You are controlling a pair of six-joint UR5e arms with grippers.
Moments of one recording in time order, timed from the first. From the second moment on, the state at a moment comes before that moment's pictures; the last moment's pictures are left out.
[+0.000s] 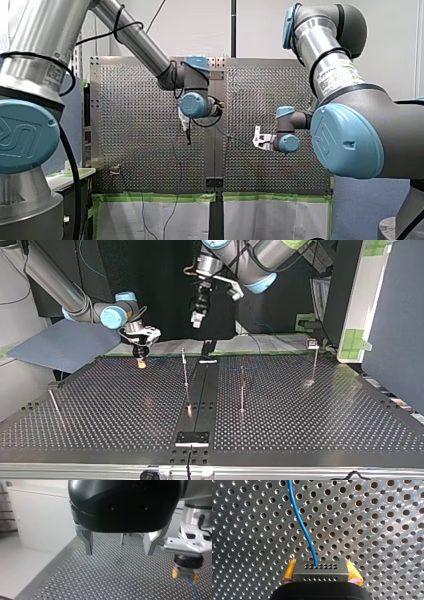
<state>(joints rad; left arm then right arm) -0.78 -1.84 -1.95 -2.46 -2.04 -1.82 1.88 -0.79 1.58 -0.68 1.39 1.70</state>
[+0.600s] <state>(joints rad) -0.79 -1.68 -2.10 -2.31 -2.00 -1.85 1.89 -0.79 1.58 -0.69 1.39 1.70</state>
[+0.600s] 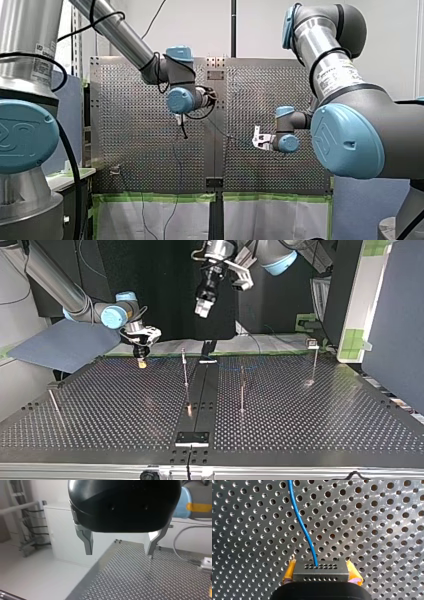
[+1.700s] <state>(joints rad) -0.78 -1.77 -2.38 -2.18 -1.96 -1.94 1.87 -0.80 1.58 -0.67 1.43 1.70</state>
